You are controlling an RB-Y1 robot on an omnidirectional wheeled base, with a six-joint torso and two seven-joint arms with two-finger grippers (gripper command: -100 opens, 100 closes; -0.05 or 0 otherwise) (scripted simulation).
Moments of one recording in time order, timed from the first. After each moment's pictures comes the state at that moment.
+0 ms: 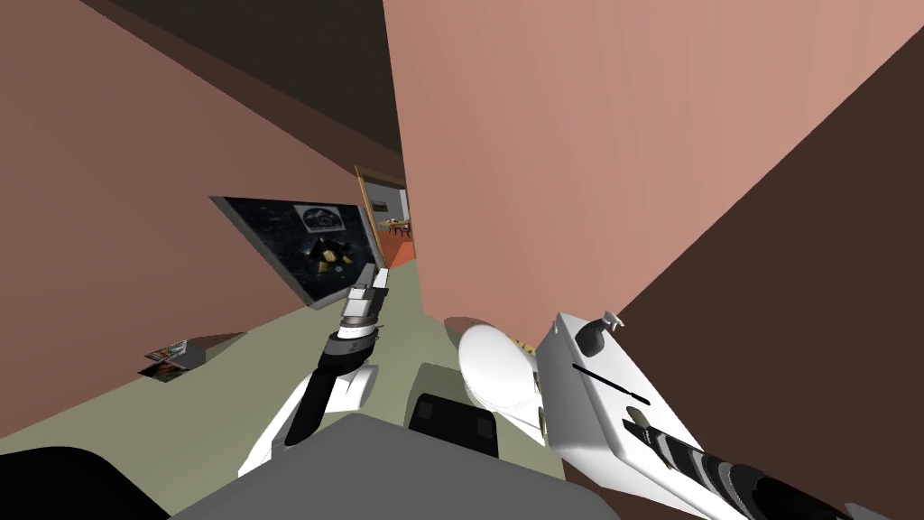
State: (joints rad) left arm 0.54 -0.01 0.04 -2.34 -0.12 -0.58 -0.08; right arm 0.88 -1.73 0.18 -1.79 -0.25 0.10 0.06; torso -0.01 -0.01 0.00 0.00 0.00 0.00
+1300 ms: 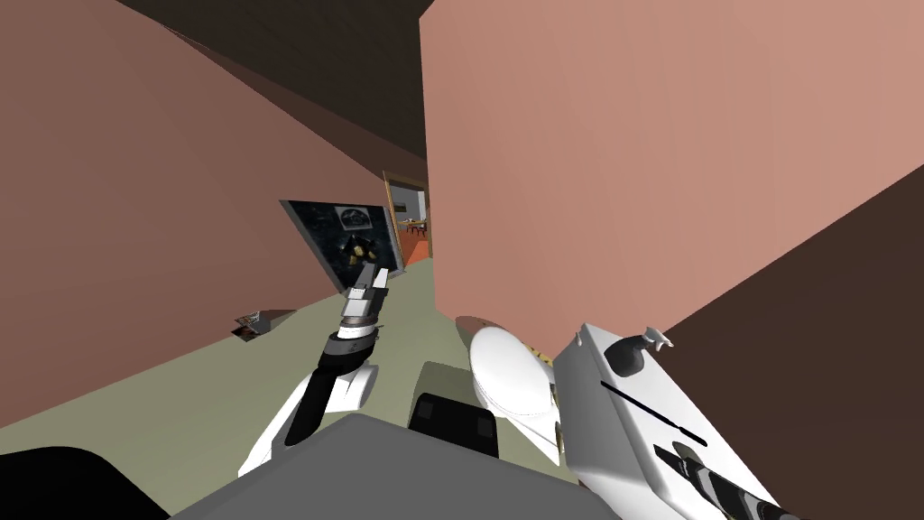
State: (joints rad) left arm 0.54 -0.01 0.04 -2.34 -0.12 -0.58 -0.08; right arm 0.84 -1.63 0.26 -1.60 -0.02 0.00 -0.17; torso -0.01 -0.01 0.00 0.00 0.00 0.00
